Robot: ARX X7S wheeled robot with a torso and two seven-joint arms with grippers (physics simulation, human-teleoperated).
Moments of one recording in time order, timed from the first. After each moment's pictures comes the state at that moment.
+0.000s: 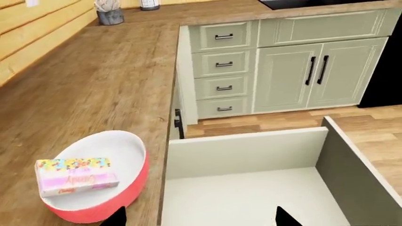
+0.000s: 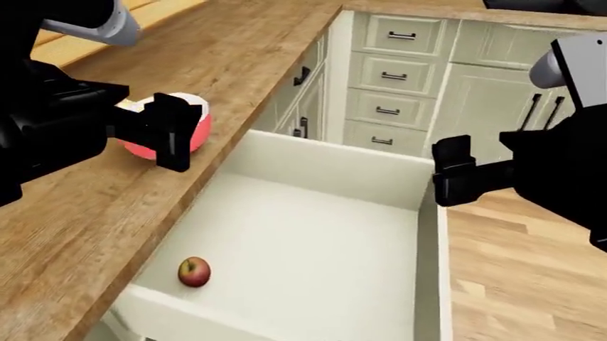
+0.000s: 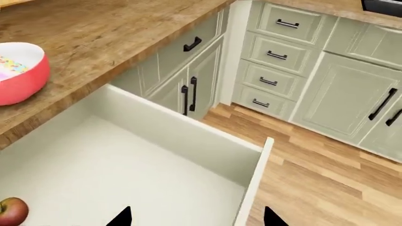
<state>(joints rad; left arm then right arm) -1.43 -0.85 0.48 0.21 -2.05 -1.24 -0.93 1.40 1.03 -0.70 -0.35 2.16 1.01 1.06</state>
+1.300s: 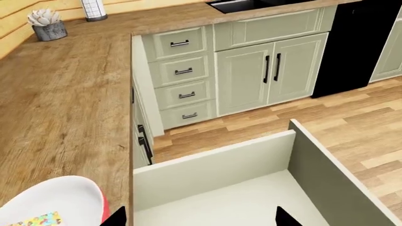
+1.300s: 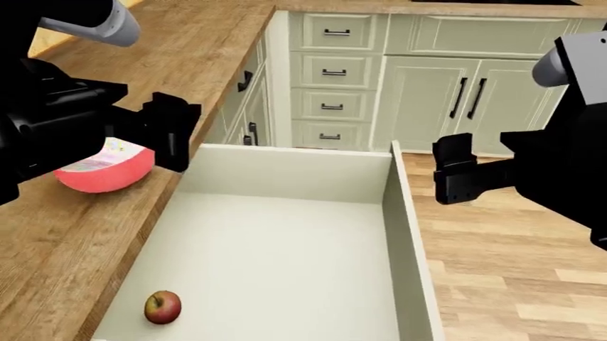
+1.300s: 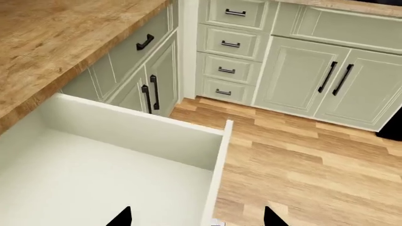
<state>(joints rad) -1.45 -0.86 0.51 0.22 -2.05 -1.22 -0.91 1.40 1.03 -0.71 -0.35 2.18 0.99 1.07</state>
